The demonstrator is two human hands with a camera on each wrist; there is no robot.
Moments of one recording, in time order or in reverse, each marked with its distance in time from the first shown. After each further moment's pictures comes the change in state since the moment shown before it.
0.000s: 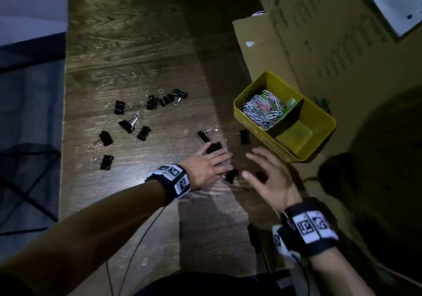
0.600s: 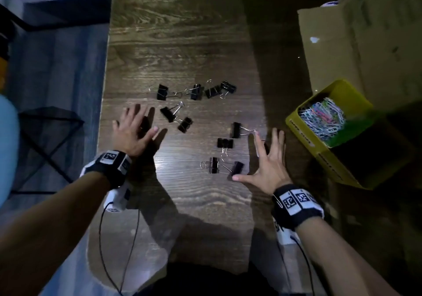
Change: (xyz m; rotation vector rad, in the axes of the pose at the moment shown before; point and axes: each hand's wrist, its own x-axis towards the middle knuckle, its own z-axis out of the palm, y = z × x) left_hand -0.188 -0.154 0.068 -0.587 0.437 -1.115; right_hand 0.086 -0.045 0.089 -0.348 -0.273 0.072
